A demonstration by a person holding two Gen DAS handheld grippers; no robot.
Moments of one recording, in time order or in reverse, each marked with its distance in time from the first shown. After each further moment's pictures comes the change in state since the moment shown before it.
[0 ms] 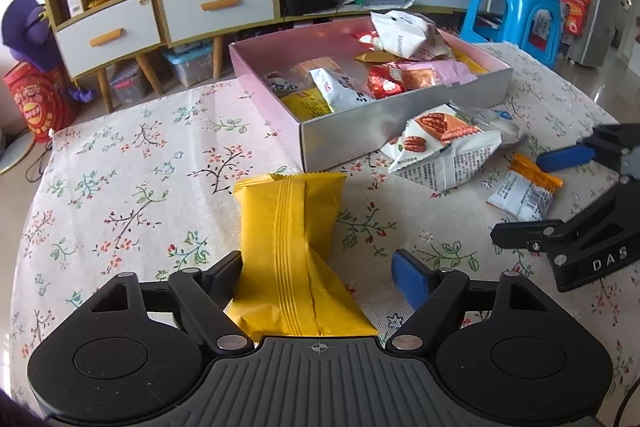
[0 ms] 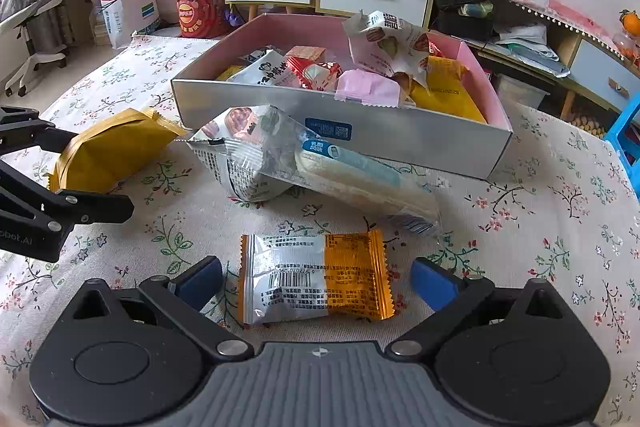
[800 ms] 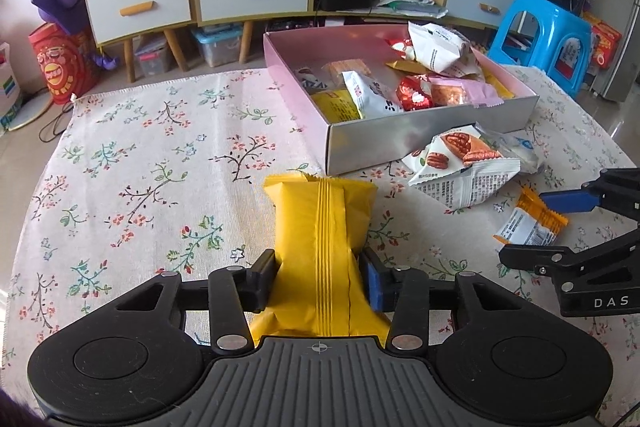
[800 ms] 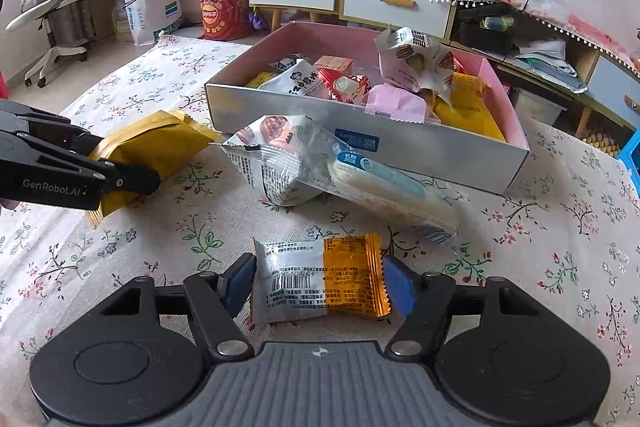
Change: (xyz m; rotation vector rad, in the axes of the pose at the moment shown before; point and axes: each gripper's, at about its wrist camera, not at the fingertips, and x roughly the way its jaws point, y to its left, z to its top) left arm -0.005 0.008 0.004 -0.126 0.018 0.024; right arm -0.010 0.008 0.002 -0.048 -0.013 0.049
